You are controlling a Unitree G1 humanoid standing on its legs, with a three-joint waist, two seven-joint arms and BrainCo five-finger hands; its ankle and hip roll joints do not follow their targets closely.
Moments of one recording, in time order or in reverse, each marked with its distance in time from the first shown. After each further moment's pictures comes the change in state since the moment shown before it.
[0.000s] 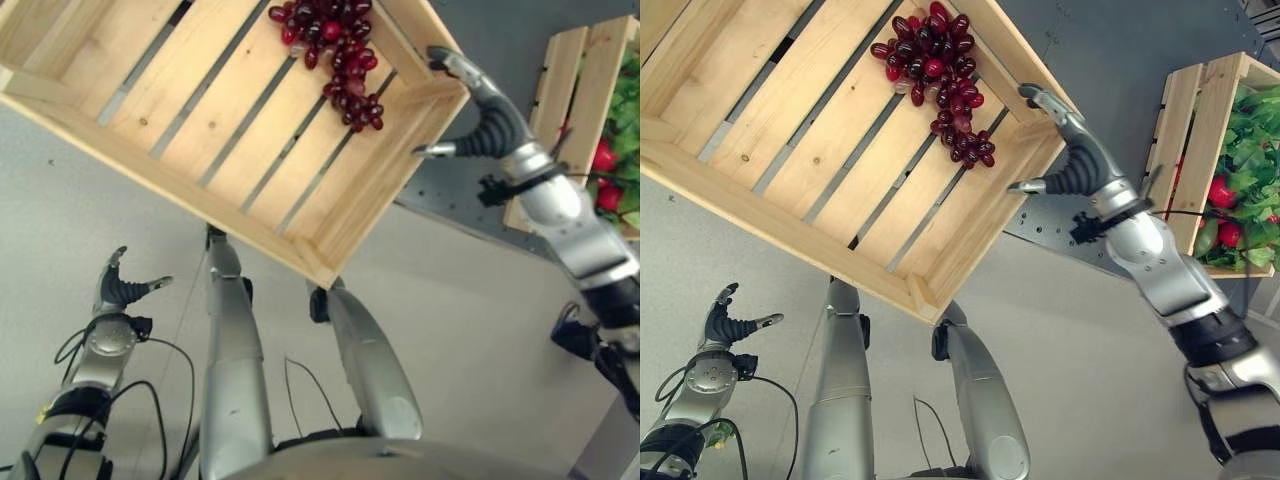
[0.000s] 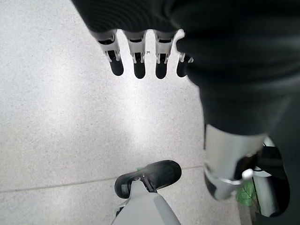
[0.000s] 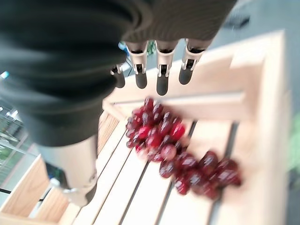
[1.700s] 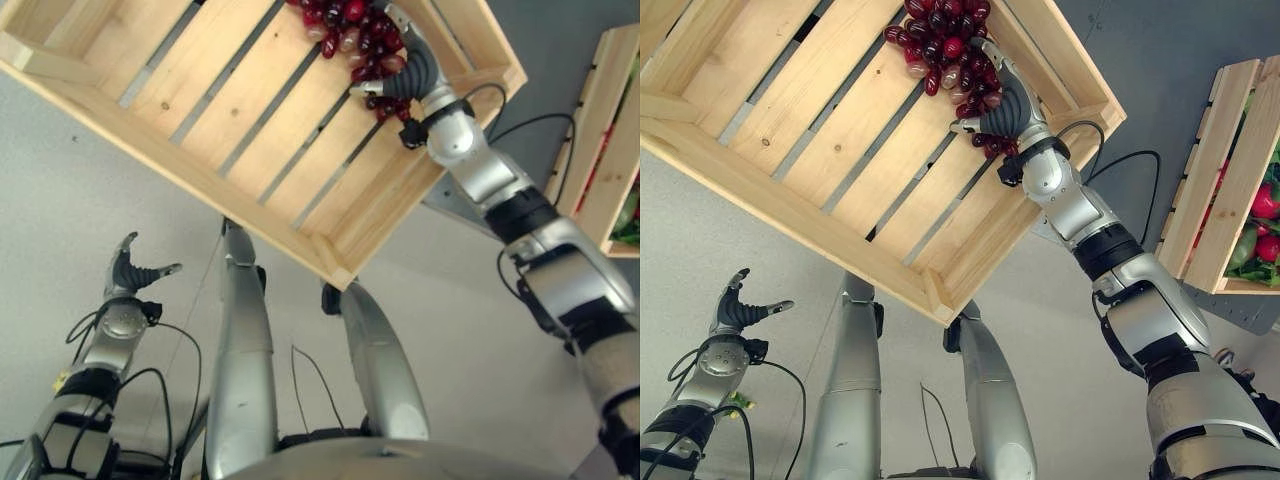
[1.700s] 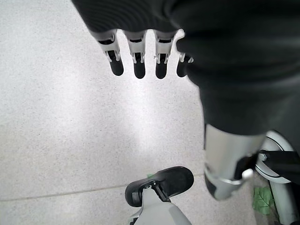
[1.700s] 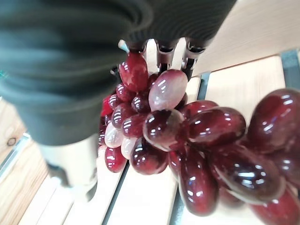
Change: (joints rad) left arm -0.085 0.004 -0.079 0.012 -0.005 0.017 0.029; right arm -0.446 0.267 0.178 0.533 -0.051 0.105 -0.148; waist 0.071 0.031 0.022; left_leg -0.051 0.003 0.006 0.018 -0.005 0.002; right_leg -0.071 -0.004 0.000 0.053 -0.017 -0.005
